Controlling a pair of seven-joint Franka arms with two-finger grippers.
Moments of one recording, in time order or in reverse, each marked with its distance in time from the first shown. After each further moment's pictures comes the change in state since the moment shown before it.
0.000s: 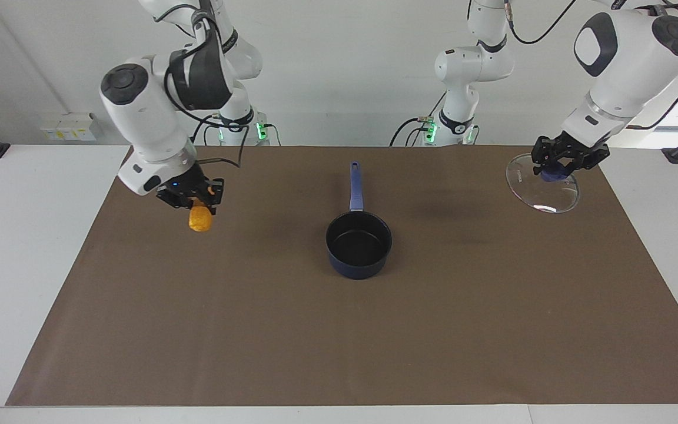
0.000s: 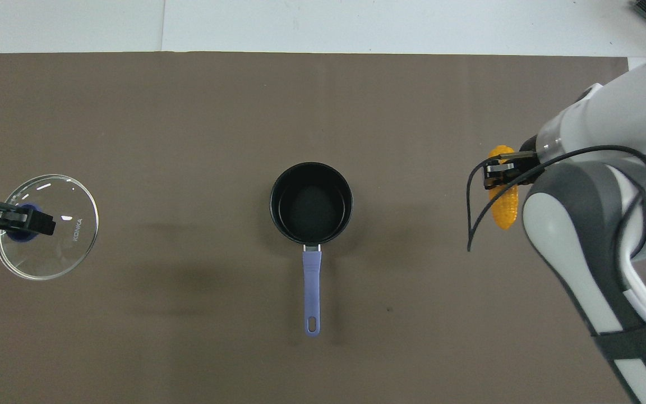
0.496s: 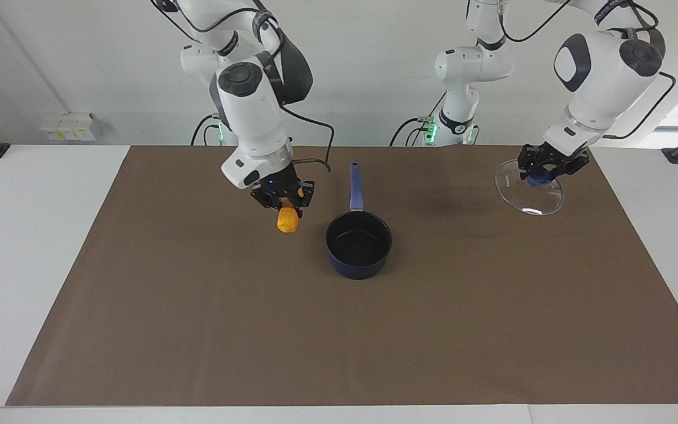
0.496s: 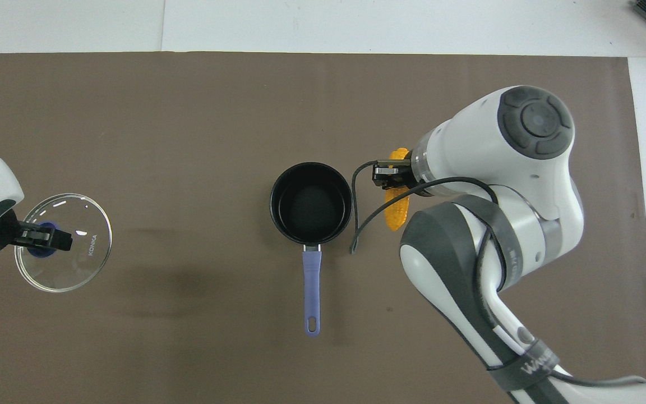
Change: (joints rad) left arm 0.019 -0.033 0.001 -0.181 0.000 0.140 0.000; right arm 0.158 0.101 0.094 0.046 0.020 0.165 0.321
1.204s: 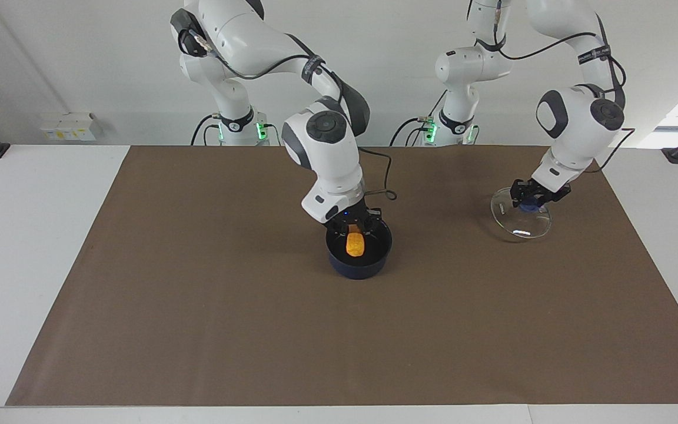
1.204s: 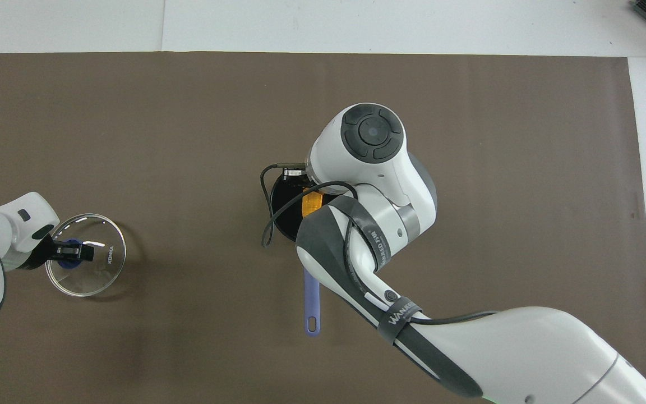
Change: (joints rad) left arm 0.080 0.096 0.002 -0.269 0.000 0.376 0.006; right arm 0.194 0.302 -0.003 0.193 -0.097 0.129 0.145
